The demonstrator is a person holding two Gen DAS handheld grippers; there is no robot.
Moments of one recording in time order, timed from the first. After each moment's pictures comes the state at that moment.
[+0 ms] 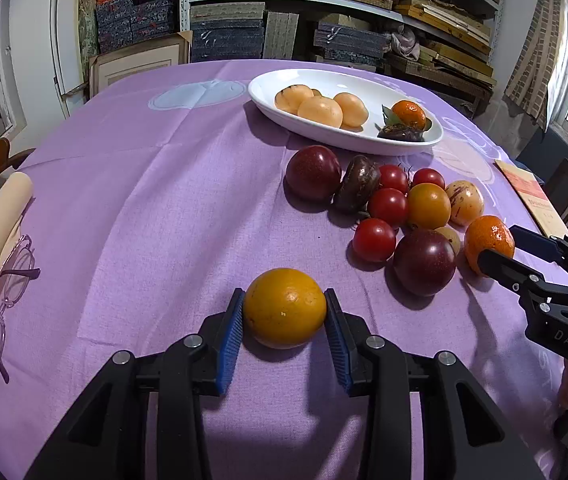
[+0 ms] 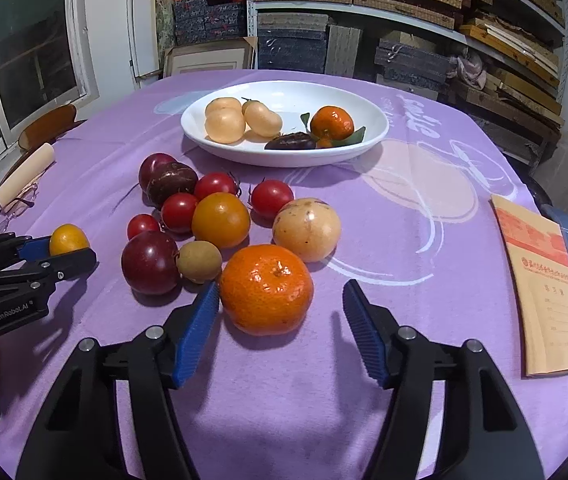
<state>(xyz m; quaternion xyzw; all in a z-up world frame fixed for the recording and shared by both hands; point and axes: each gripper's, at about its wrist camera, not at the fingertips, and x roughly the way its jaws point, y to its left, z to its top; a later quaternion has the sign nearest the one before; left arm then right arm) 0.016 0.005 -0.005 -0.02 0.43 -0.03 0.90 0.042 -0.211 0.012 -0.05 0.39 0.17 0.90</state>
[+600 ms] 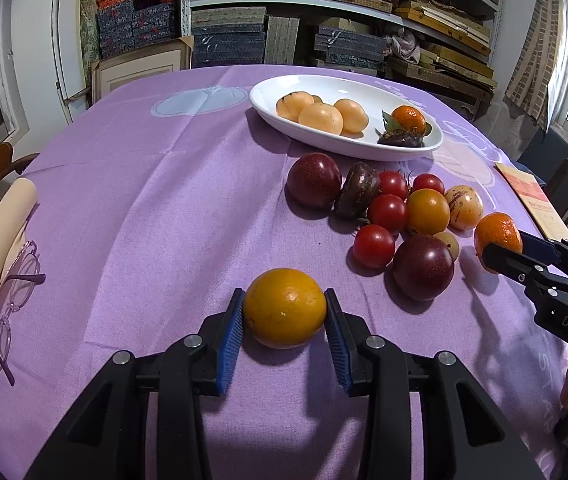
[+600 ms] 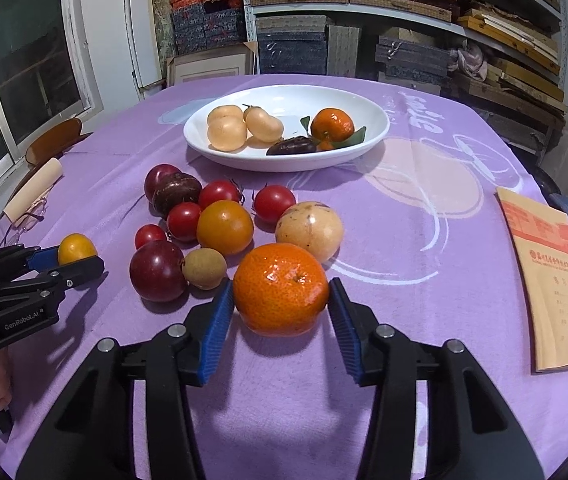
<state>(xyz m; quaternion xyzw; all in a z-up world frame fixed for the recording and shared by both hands) 0.016 0.006 0.000 -0.02 0.42 -0.03 0.91 0.043 -0.220 0.018 -0.02 0.39 0.18 0.90</state>
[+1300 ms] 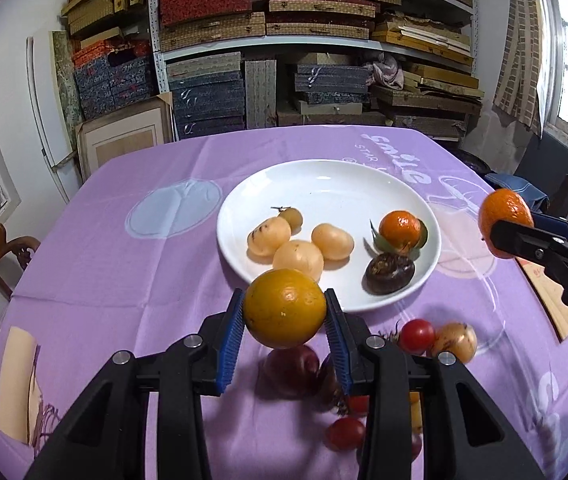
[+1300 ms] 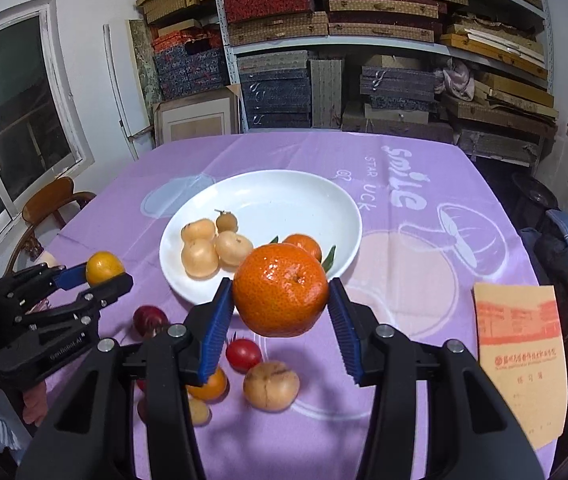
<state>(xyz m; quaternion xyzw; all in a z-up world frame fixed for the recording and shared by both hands) 0.123 -0.032 0.071 0.04 0.36 -0.04 0.93 0.127 -0.237 0.107 0.02 0.35 0.17 0.92</state>
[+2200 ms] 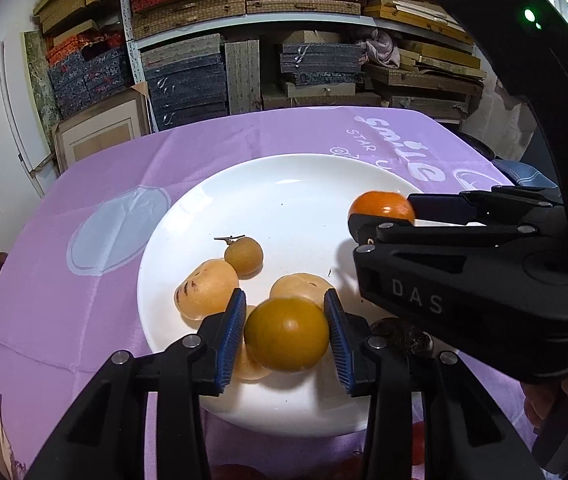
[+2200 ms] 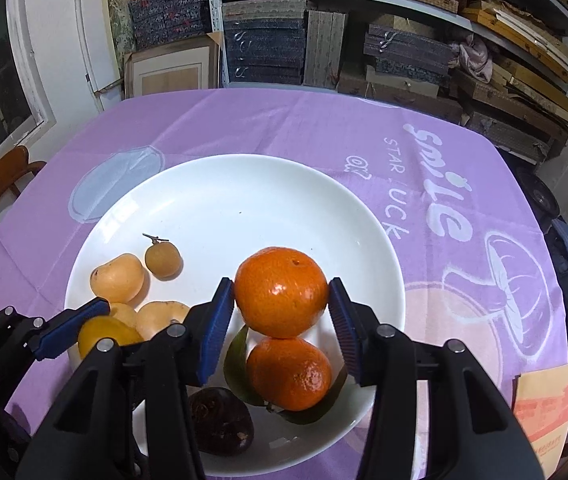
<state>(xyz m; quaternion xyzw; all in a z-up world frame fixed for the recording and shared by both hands) 0.222 -0.073 0.032 0.06 0.39 -0.05 0.92 0.294 -0.180 0.052 -0.04 0.43 0.14 0.89</state>
